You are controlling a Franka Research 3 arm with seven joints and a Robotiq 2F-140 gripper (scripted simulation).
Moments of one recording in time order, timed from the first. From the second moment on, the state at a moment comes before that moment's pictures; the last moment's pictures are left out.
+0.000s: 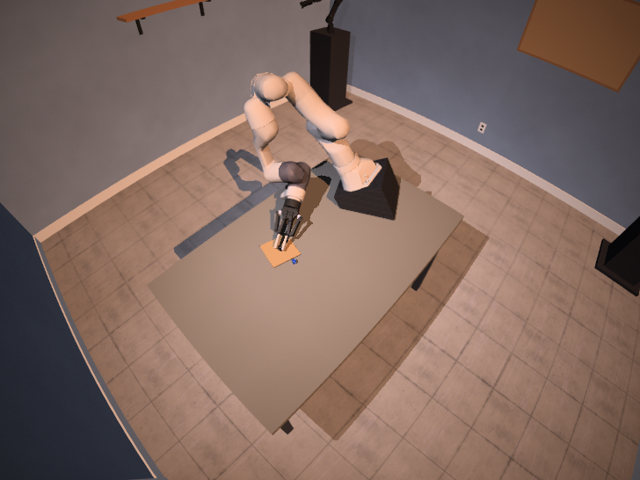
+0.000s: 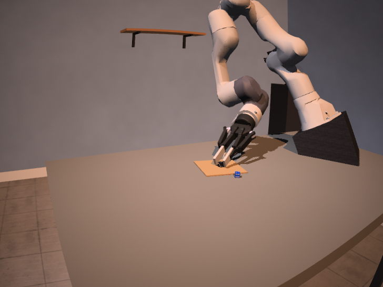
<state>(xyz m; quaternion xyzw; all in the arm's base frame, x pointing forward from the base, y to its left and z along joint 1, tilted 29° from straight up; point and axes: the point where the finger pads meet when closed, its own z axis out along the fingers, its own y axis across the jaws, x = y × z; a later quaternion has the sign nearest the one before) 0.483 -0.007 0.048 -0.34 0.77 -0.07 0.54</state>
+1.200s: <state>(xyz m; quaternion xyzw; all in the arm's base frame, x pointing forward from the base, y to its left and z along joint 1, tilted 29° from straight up) 0.479 -0.008 0.051 -0.34 0.77 -0.07 0.54</state>
